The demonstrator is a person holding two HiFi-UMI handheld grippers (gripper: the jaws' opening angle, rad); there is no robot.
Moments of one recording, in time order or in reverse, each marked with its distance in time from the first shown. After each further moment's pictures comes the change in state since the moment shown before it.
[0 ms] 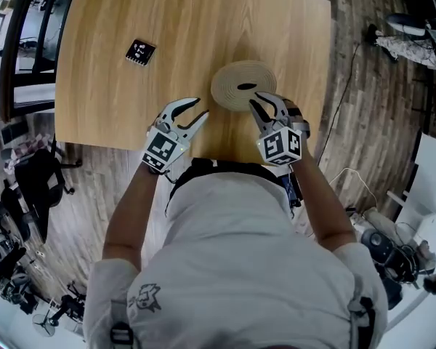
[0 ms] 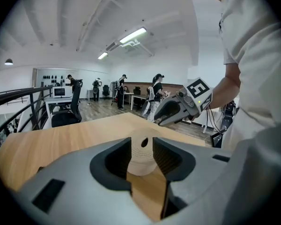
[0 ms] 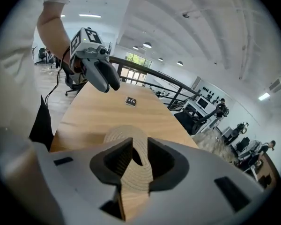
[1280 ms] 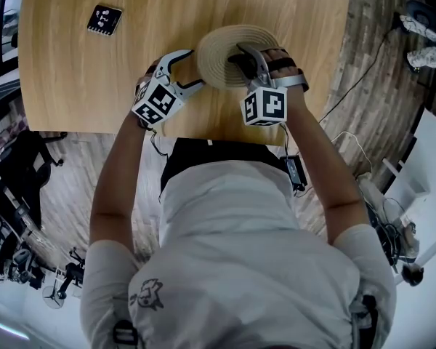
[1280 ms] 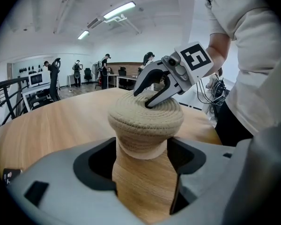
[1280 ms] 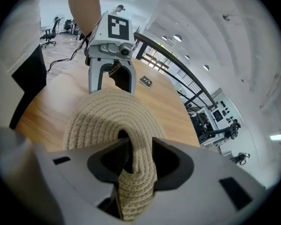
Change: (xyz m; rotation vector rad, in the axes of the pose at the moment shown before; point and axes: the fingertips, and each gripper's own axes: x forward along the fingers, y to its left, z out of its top) left arm 0.116 0.023 -0.111 0.061 0.246 -0.191; right arm 0.103 -0.007 -0.051 -0.334 0.120 0.103
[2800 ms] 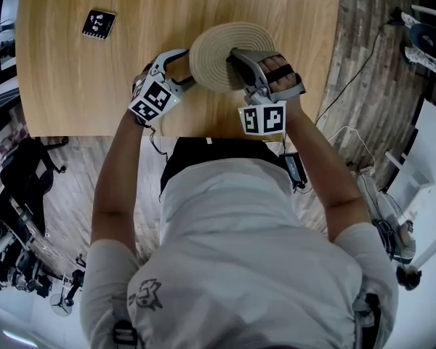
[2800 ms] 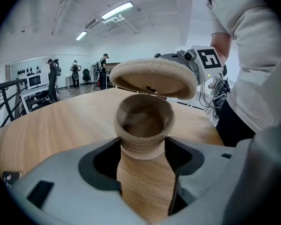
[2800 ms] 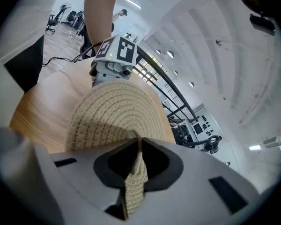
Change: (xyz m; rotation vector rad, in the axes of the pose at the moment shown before) left arm 0.005 -0.003 0.002 0.031 -0.001 -0.005; right arm -0.046 -0.007 0.014 -0.064 -0.100 -0.245
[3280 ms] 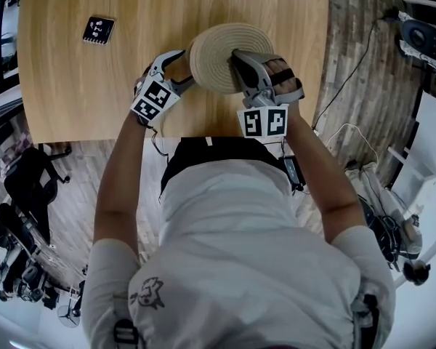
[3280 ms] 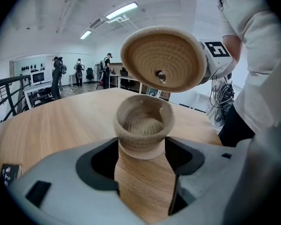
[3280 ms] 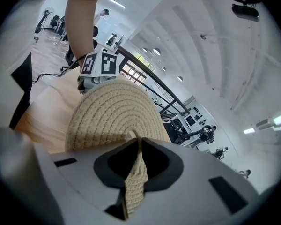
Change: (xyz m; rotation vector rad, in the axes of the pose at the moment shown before) left arm -0.003 0.001 0.003 -0.037 -0.015 0.020; right arm -0.028 -0.021 0.012 0.148 0.019 -0.077
